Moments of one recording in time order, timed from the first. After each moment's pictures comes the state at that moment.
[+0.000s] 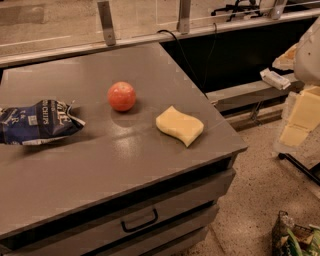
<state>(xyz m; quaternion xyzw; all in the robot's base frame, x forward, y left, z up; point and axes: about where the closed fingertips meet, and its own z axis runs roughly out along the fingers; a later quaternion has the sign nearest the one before) 0.438 -0.217 0.976 -0.60 0.78 -0.03 0.16</state>
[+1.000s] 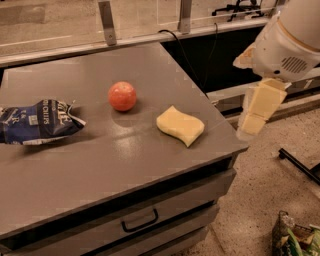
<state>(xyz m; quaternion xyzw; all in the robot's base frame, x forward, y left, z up) 0.473 -0.163 0.963 -0.64 0.75 0.02 0.18</state>
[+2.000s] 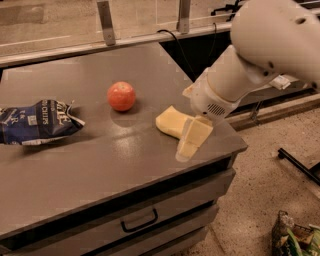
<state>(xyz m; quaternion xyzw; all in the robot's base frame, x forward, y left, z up) 0.502 -0.062 0.868 -0.65 0.72 0.08 0.23</state>
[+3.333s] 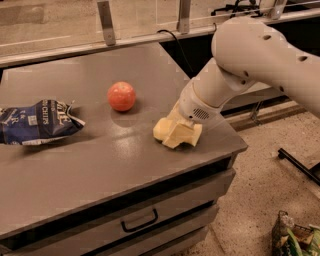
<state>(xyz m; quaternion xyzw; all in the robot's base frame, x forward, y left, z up) 0.522 -0.042 0.832 -0.64 0.73 0.12 0.22</state>
